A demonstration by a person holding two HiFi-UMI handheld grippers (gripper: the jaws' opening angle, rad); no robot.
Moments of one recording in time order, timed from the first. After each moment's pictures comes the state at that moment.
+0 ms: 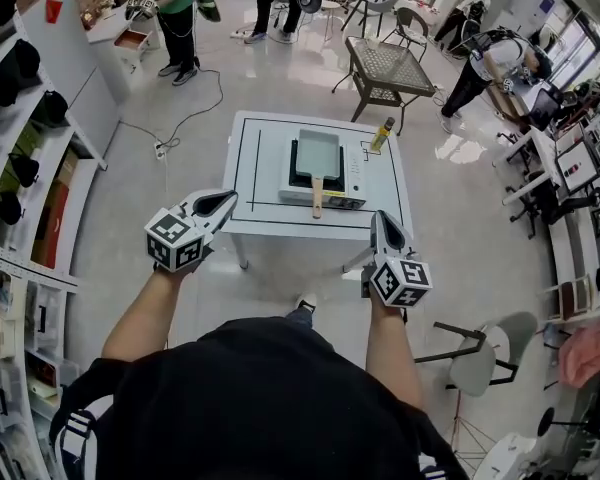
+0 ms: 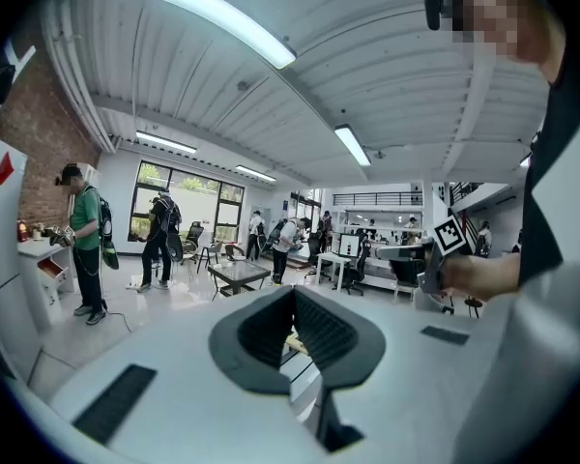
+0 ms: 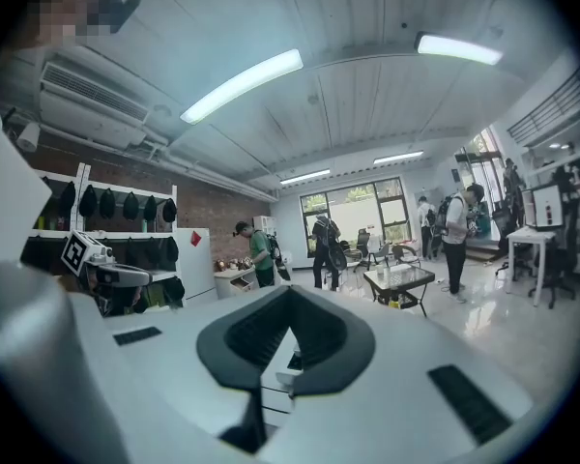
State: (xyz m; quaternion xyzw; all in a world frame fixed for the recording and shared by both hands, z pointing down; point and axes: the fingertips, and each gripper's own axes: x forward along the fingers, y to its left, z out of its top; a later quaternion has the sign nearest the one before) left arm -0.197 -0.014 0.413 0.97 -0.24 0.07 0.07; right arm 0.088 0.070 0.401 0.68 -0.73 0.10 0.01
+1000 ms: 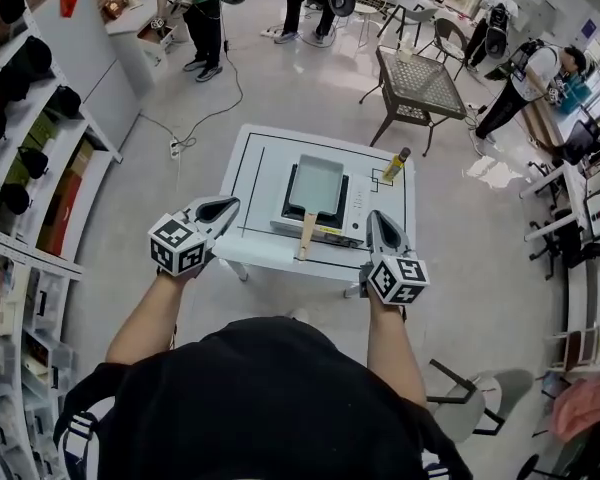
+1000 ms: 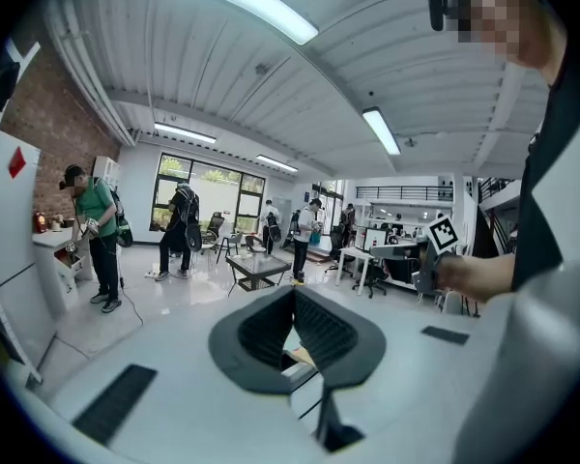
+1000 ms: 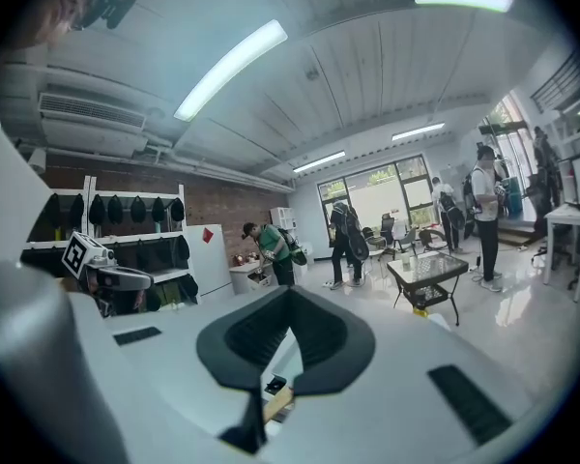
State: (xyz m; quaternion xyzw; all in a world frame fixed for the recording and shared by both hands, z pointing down) left arm -0.112 -0.114 0.439 0.94 -0.30 0.09 0.10; right arm 0.173 -0.083 0.435 0.61 -0.78 0.13 0.02
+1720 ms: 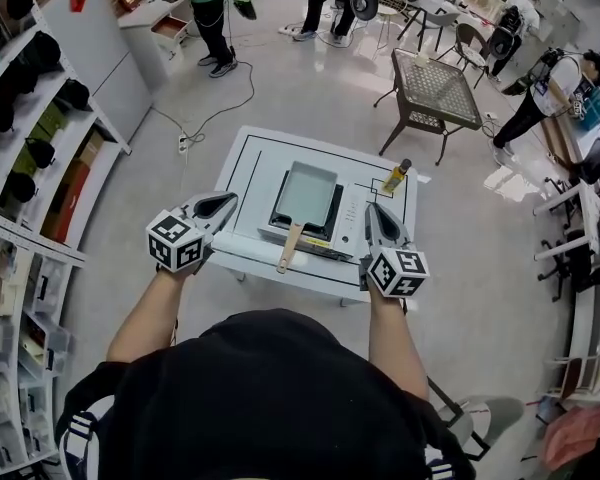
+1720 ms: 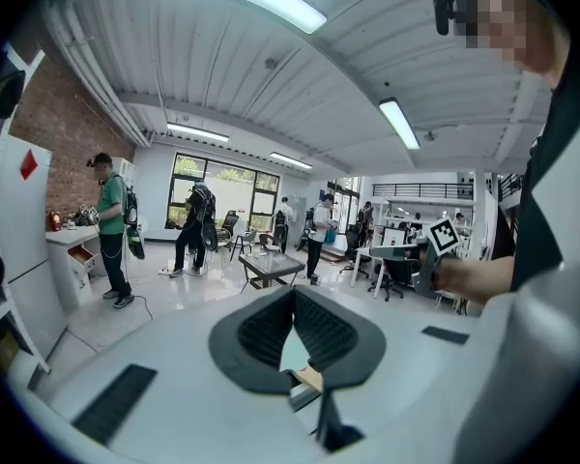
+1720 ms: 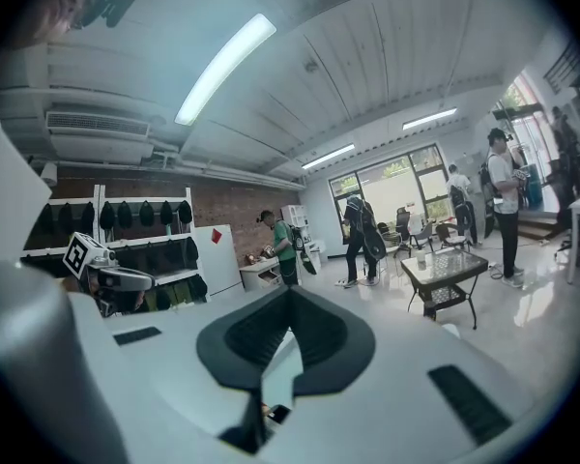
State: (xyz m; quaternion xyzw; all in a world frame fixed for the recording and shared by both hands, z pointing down) left arm -0.056 -0.154 0.441 0.92 -0.35 0.10 0.11; right arm 0.230 -0.152 0.443 0.56 -0.81 0.14 0.02
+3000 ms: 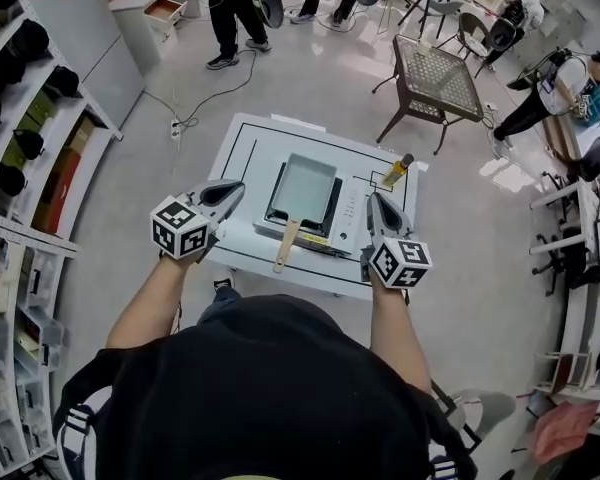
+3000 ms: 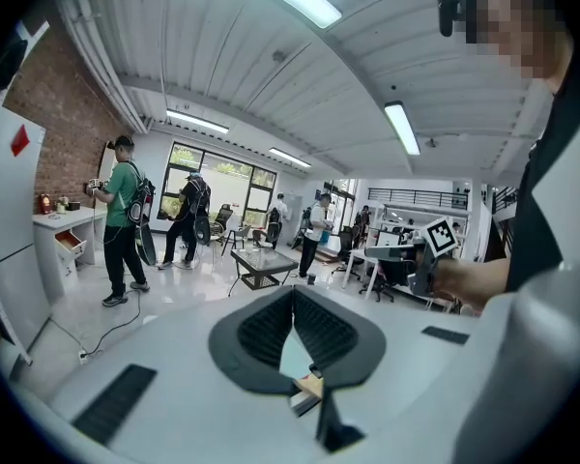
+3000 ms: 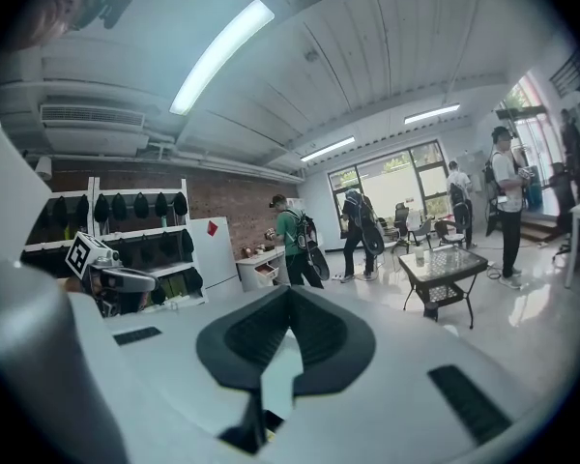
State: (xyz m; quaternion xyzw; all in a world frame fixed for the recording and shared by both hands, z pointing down) left arm -0.040 -0.192 0.469 0.93 -0.33 0.10 0.14; right arm 0.231 -0.188 0.460 0.57 -0.81 0.15 0.04
